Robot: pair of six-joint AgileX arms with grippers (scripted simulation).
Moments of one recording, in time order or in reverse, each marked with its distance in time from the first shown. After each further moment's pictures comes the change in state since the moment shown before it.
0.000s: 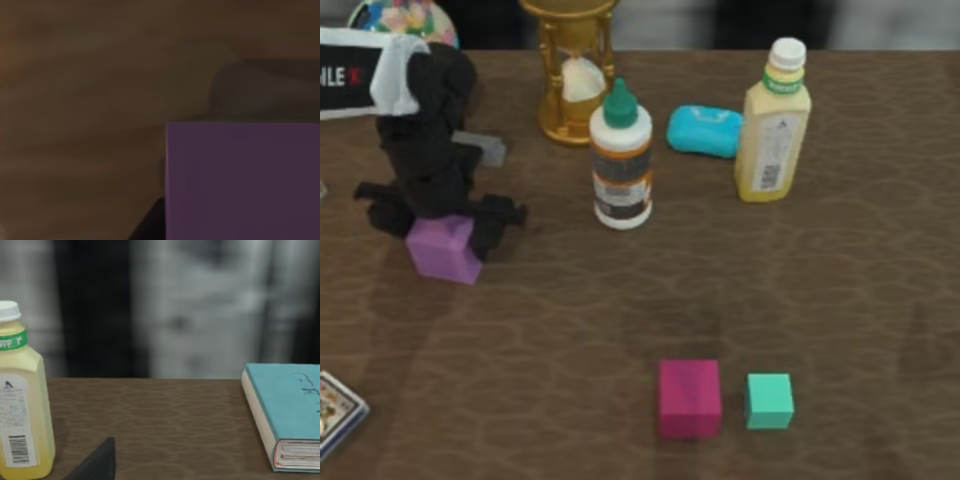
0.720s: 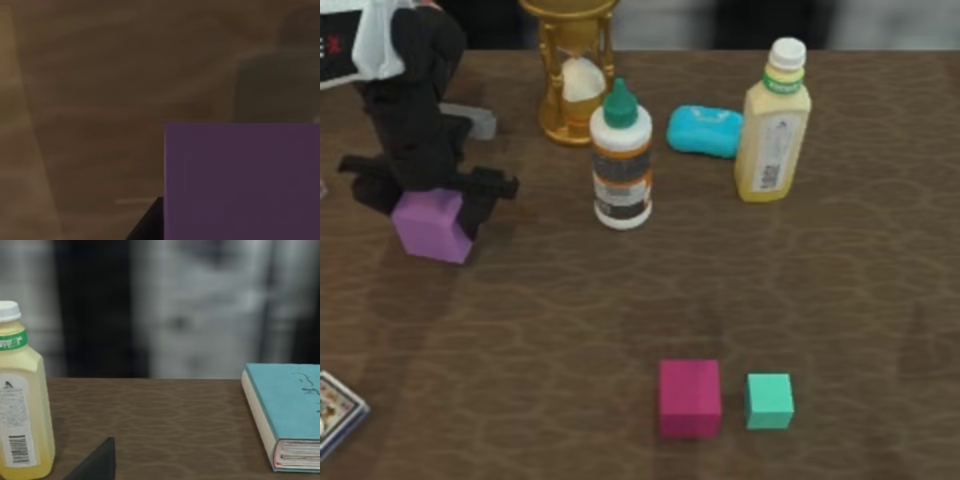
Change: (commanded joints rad) left arm 0.013 -0.063 0.090 -0.151 0.000 -0.001; right arm 0.000 0.000 0.000 0.000 0.000 0.000
